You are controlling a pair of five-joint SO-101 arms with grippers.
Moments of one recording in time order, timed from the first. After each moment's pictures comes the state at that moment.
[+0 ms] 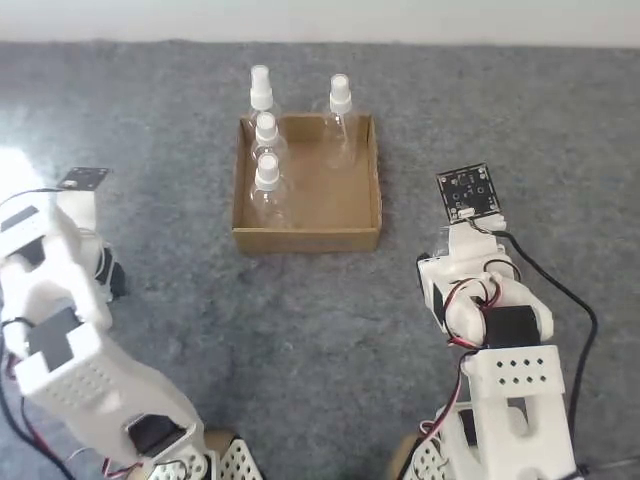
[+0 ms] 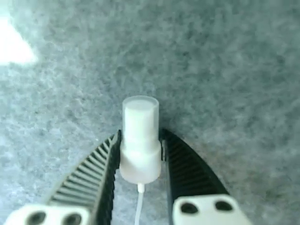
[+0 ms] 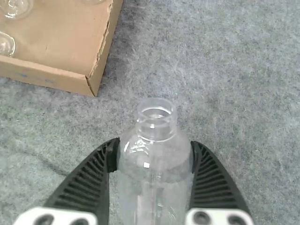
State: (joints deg) left arm -41.8 18.8 15.7 69.8 -34.4; right arm -8.2 -56.4 58.2 57.6 8.6
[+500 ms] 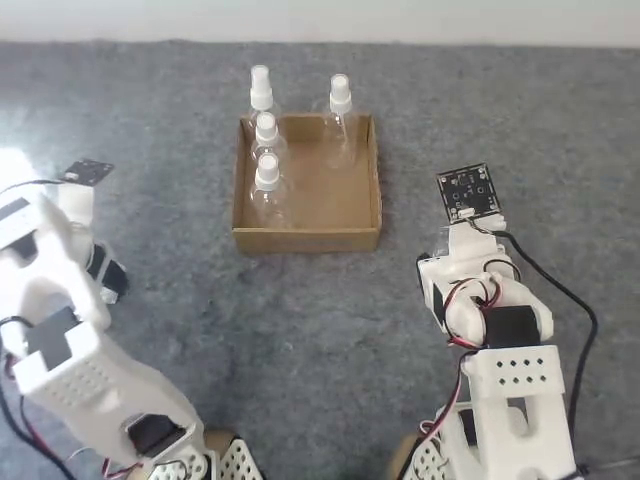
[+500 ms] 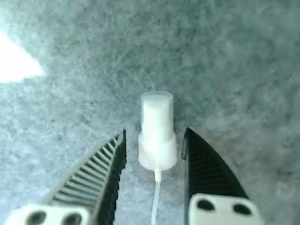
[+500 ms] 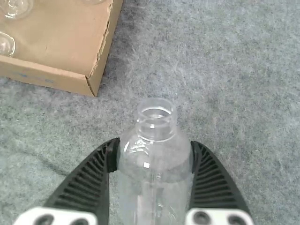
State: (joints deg) left arm -42.3 19.3 10.3 74.6 -43.0; right arm -8.2 -56.4 58.2 57.6 8.6
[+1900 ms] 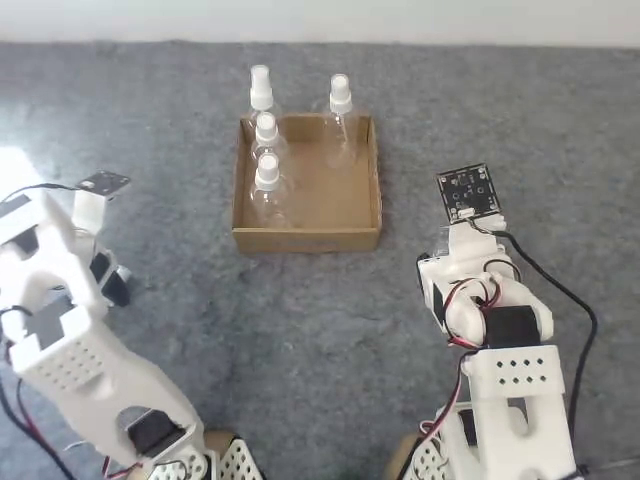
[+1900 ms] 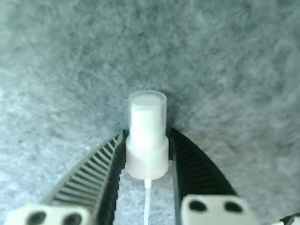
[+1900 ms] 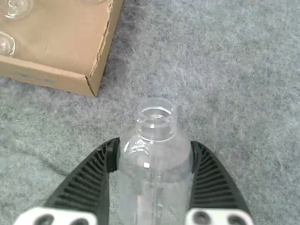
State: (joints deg) left arm -42.3 26.5 5.0 80.8 -51.9; right arm -8.2 -56.4 58.2 57.6 8.6
